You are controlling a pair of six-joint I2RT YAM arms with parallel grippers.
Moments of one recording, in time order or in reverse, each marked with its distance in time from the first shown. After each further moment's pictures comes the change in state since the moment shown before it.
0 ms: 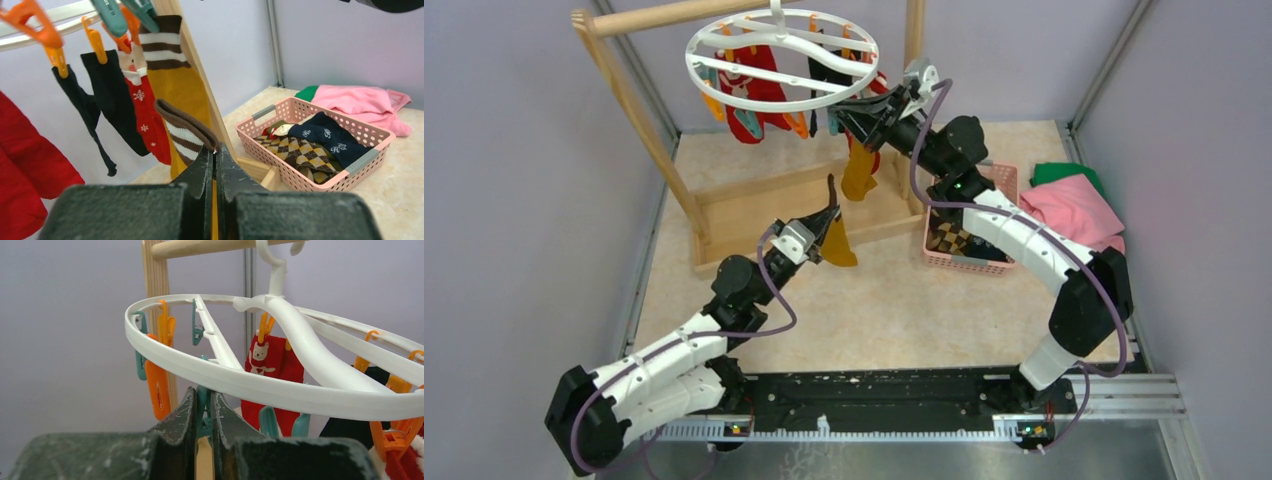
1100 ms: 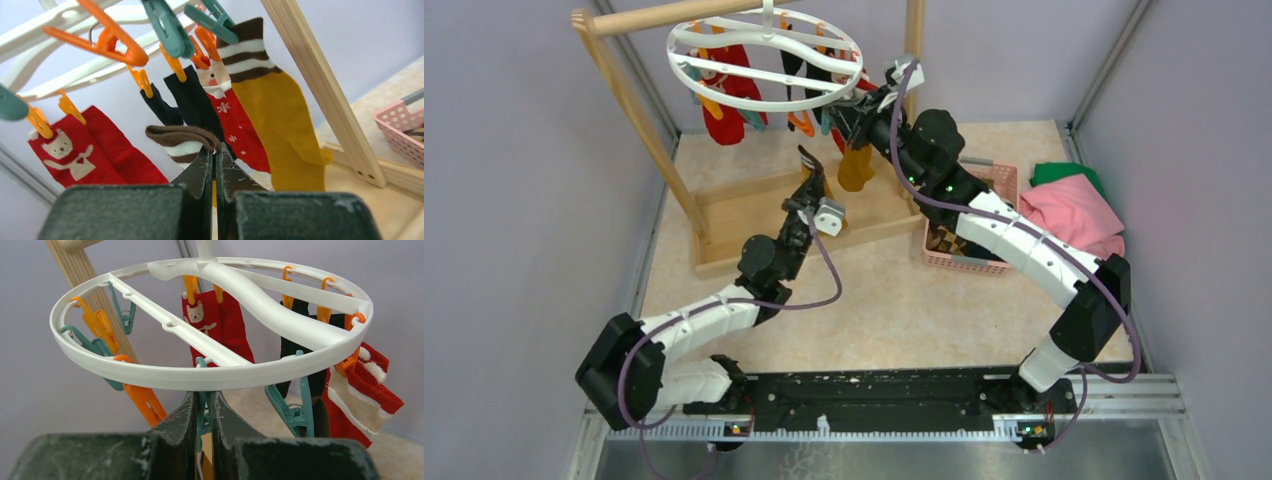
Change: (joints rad) left arm 0.064 0.307 0.086 0.290 -0.197 0.415; right arm 0.136 -0.012 0.146 -0.411 0.452 -0.003
